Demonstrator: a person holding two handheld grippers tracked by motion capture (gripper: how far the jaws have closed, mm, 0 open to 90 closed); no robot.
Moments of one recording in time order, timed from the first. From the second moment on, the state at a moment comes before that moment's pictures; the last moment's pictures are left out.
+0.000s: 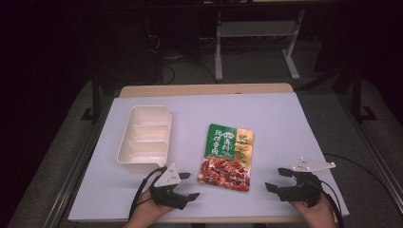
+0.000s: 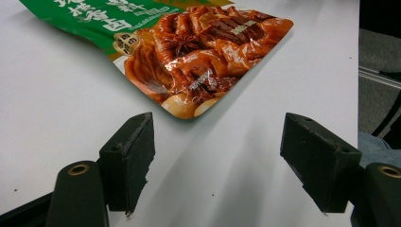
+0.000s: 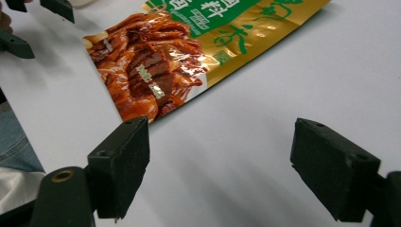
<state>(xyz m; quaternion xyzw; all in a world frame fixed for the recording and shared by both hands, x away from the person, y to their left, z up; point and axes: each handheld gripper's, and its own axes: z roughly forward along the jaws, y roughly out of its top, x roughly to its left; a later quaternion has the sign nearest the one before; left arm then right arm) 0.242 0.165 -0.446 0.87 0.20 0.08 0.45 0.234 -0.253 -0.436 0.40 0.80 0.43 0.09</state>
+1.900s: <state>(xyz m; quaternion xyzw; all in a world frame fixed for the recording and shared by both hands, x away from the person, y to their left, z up) 0.292 0.101 -0.433 0.92 0.18 0.08 0.34 0.241 -0.249 -0.427 0.40 0.79 0.45 0.11</state>
